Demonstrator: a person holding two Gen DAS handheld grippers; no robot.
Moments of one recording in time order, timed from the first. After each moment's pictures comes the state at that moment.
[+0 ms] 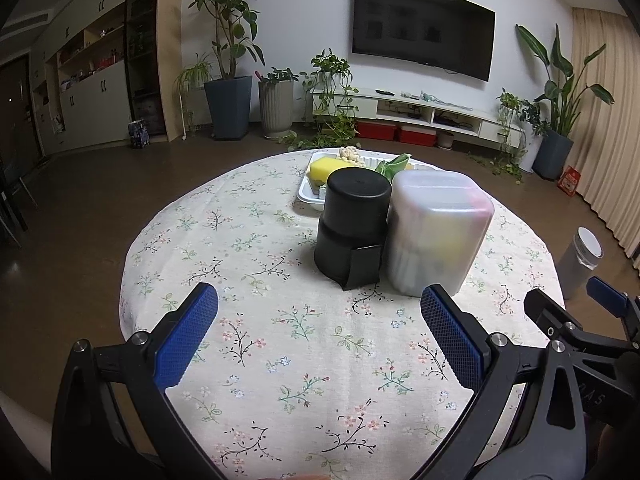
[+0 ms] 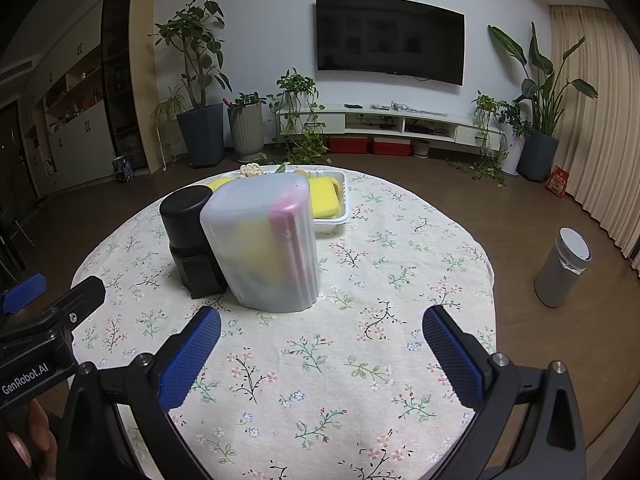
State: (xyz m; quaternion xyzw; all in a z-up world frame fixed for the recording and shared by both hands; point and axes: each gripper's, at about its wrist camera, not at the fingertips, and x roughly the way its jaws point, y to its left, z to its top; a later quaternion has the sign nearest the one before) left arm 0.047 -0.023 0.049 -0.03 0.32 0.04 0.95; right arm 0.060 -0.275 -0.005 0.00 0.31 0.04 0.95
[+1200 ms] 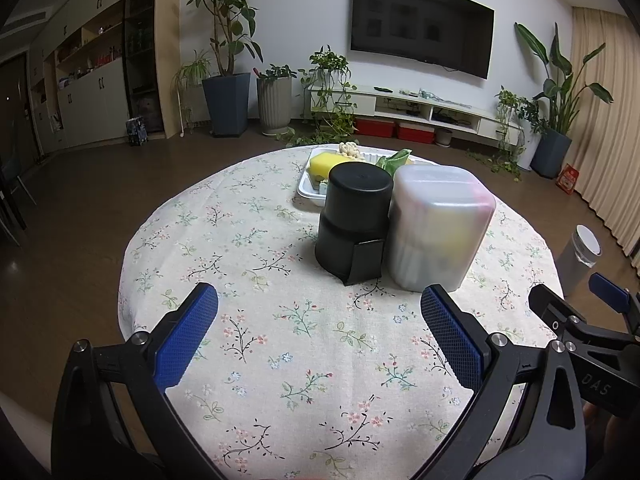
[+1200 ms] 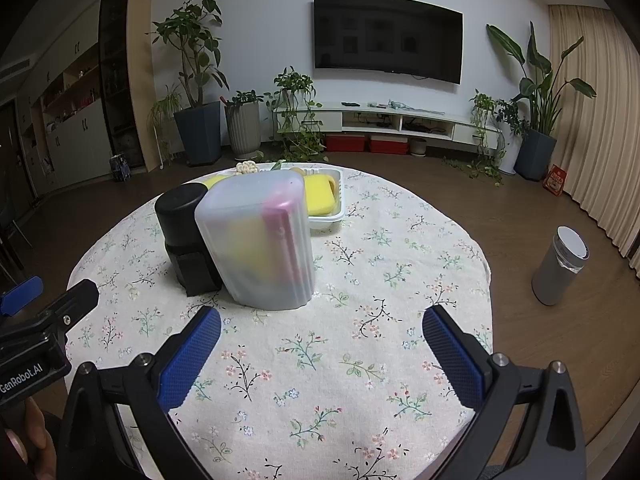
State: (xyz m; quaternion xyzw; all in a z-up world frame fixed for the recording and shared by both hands) left arm 0.046 -0.017 0.046 -0.03 0.32 0.03 0.95; right arm 0.057 -0.283 -0.003 0.00 0.31 0.03 0.95
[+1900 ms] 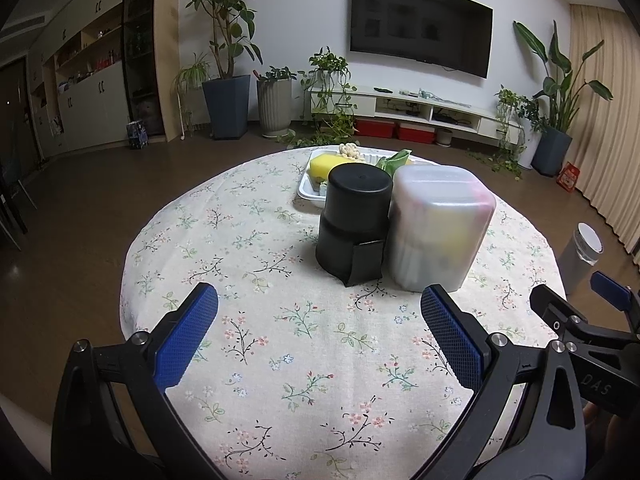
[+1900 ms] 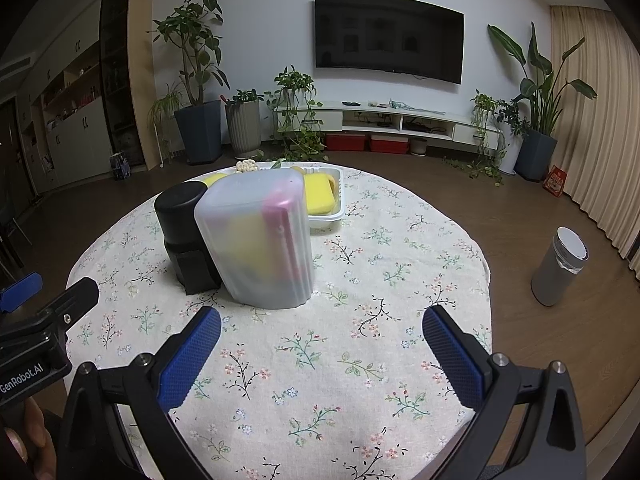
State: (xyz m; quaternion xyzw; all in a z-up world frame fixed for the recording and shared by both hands) left arm 0.046 -0.020 0.044 -0.02 0.32 0.03 0.95; right arm 0.058 -0.281 -0.002 0.00 0.31 0.03 0.95
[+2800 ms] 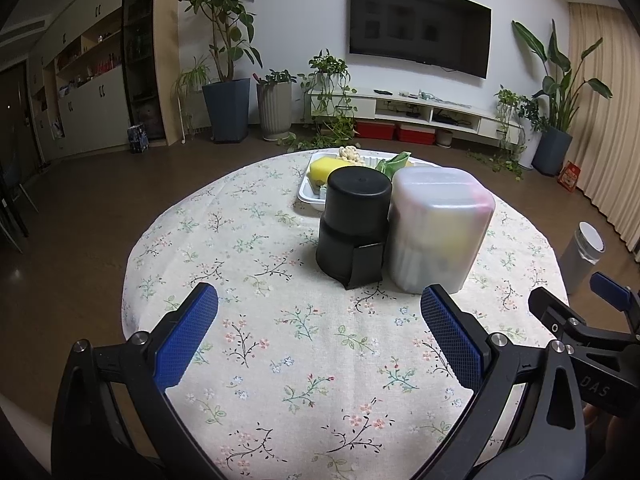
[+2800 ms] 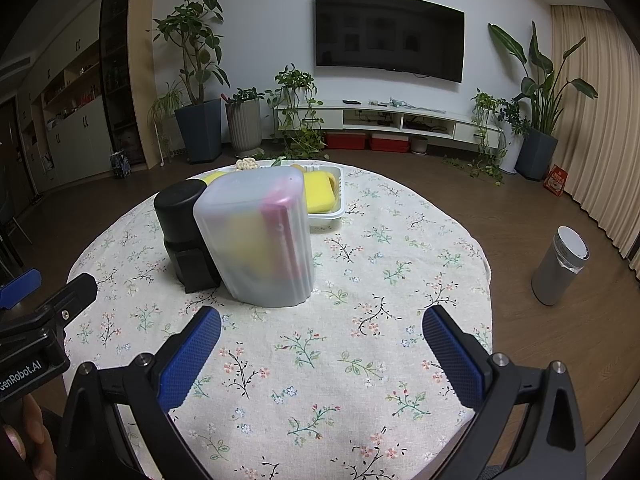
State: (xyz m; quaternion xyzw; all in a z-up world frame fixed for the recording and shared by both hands) left arm 0.046 -0.024 0.046 -0.02 0.31 0.04 0.95; right arm 0.058 -0.281 -0.001 0.00 0.31 0.03 0.95
